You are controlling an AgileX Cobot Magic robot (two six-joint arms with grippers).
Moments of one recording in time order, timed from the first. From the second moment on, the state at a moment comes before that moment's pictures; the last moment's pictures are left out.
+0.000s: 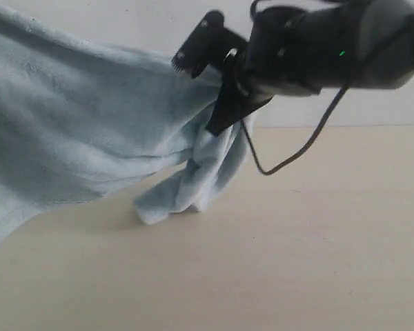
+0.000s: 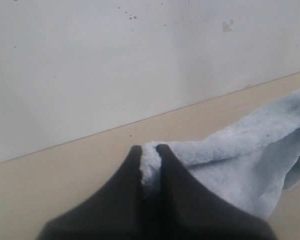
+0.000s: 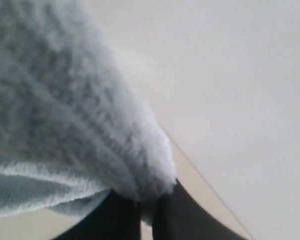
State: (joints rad) left arm -0.10 1.04 -1.47 0.01 0.96 0.19; right arm 0.65 1.82 -1.46 -1.00 0.61 0.42
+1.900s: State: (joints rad) left arm -0.11 1.41 -1.13 0.42 0.66 -0.07; right arm 0.47 1.73 -1.32 -0.60 0.79 -0.07
